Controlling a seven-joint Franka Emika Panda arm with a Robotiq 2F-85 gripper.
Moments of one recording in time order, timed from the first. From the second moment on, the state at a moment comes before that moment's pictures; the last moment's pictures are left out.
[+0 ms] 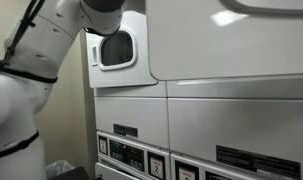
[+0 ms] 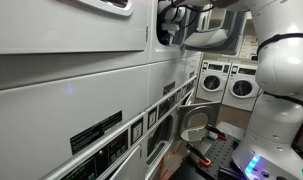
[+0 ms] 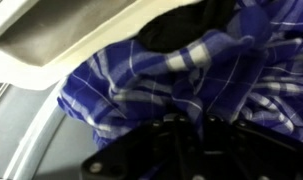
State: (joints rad) arm -0.29 0.47 -0.14 -1.30 0.07 2.48 -0.08
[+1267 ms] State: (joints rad) arm -0.31 0.28 -0.13 -1.26 0.12 1.85 -0.28
